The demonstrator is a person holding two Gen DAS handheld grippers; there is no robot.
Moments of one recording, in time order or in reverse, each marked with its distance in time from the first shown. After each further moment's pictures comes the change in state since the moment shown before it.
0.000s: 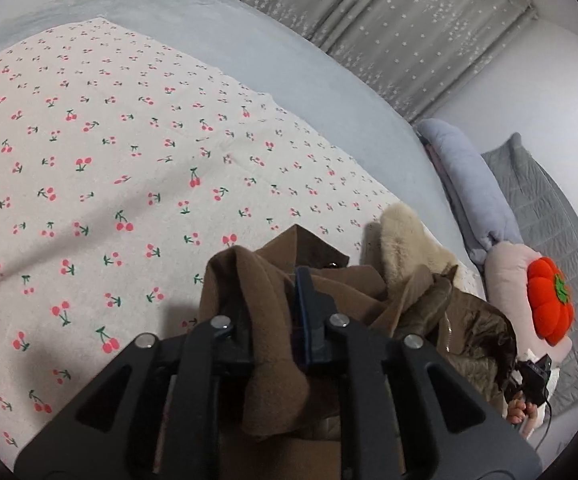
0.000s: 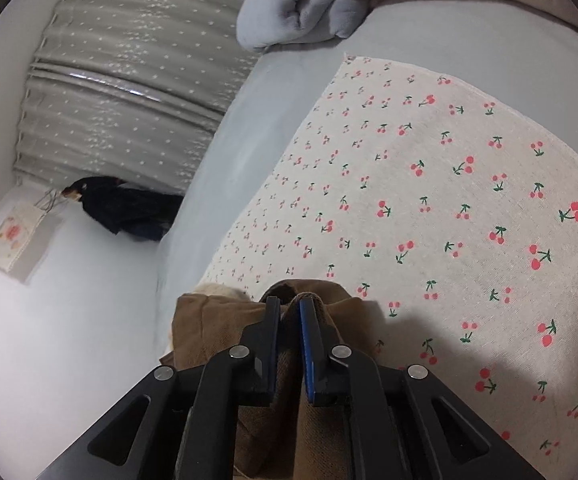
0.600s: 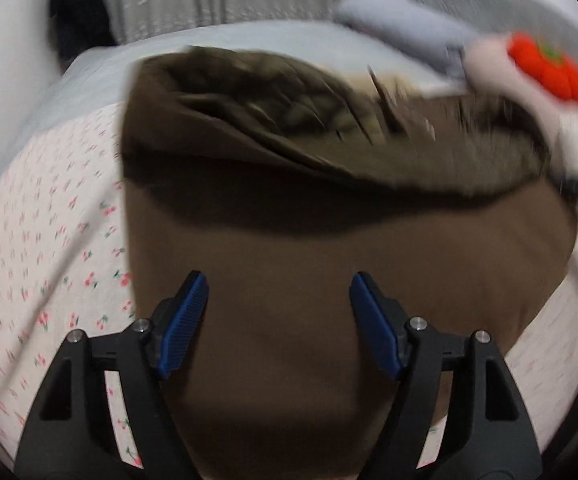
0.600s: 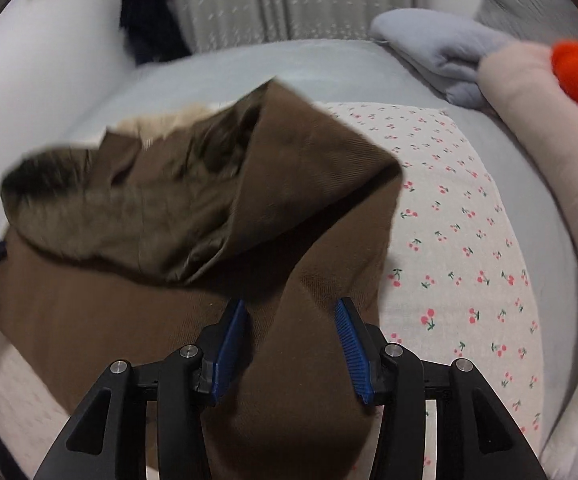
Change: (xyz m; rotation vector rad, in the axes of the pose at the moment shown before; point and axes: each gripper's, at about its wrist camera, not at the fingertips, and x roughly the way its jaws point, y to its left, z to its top) left arm -0.023 -0.070 -0.114 0.701 0.116 0.191; right arm 0.021 0.078 -0.136 -0.842 0.158 -0.512
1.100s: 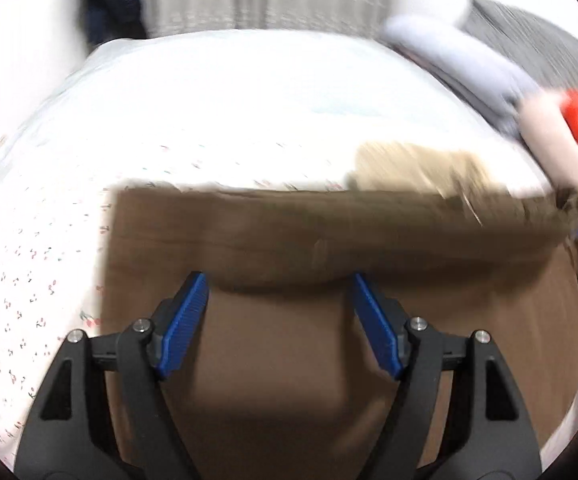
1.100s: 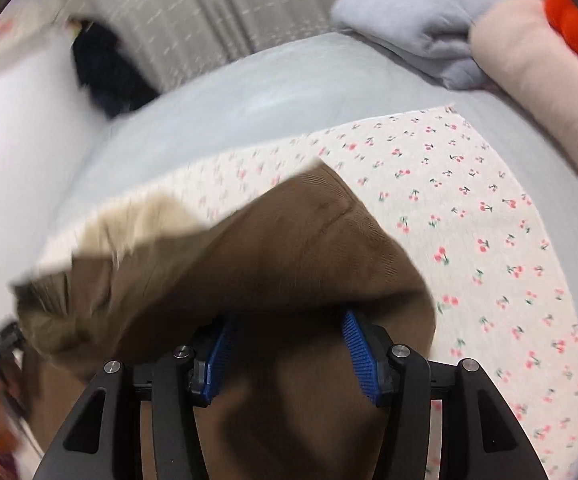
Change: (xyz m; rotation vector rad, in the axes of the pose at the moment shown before) left arm 0.067 0.056 0.120 -0.229 -0.038 0.067; right arm 0.048 -0.056 0.106 0.357 -0.061 0.123
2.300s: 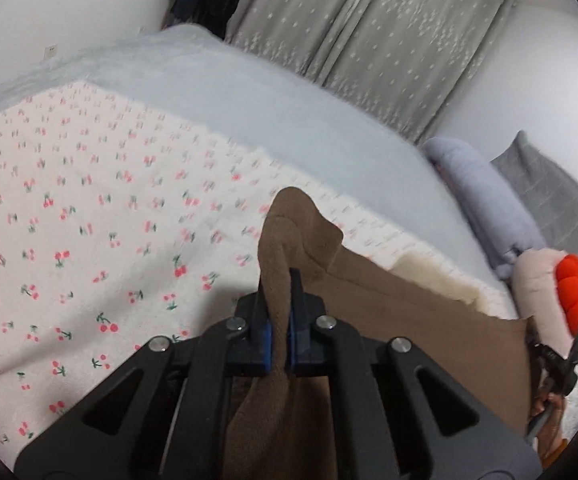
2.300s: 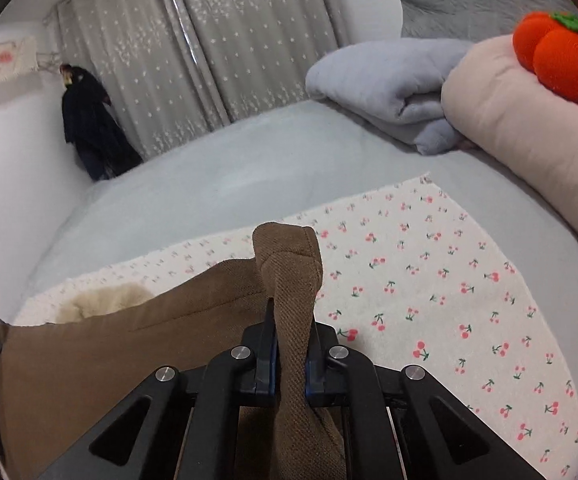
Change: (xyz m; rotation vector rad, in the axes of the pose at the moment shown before) left arm 0.007 0.073 -0.016 -0.397 -0.154 -0.104; right arm 0.025 -0.005 0.014 -0.006 -0.208 -0.090
